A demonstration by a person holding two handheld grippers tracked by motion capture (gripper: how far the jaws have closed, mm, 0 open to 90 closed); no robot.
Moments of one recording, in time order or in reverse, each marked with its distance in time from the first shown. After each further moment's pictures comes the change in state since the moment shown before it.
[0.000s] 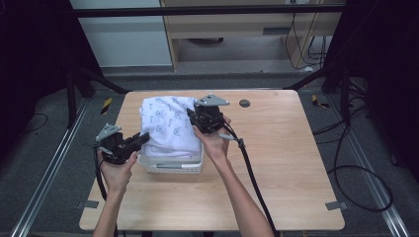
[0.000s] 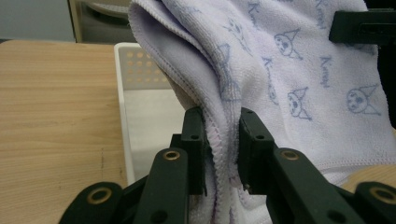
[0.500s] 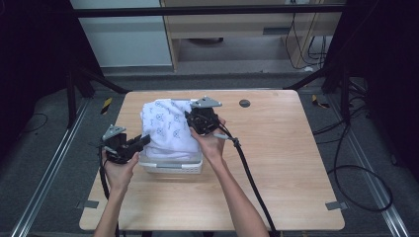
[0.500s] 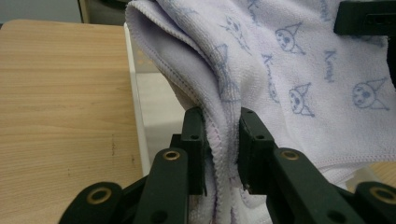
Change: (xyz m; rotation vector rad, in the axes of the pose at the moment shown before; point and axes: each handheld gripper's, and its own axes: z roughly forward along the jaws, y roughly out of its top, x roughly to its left) left arm 0.011 -0.011 0.018 0.053 0.034 0.001; right arm 0.001 -0.013 0.026 0.042 -0.017 -0.013
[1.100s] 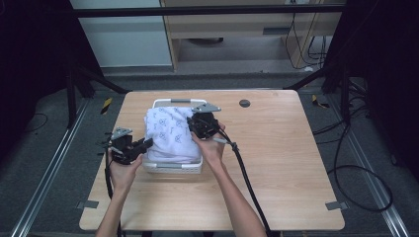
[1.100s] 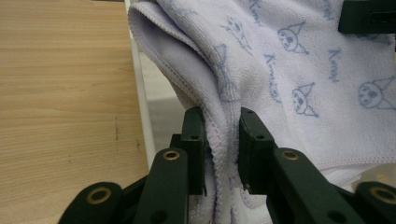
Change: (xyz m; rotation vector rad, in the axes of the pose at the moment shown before) left arm 0.003 -0.010 0.018 0.071 0.033 0.021; right arm -0.006 -0.025 0.018 0.055 -0.015 0.021
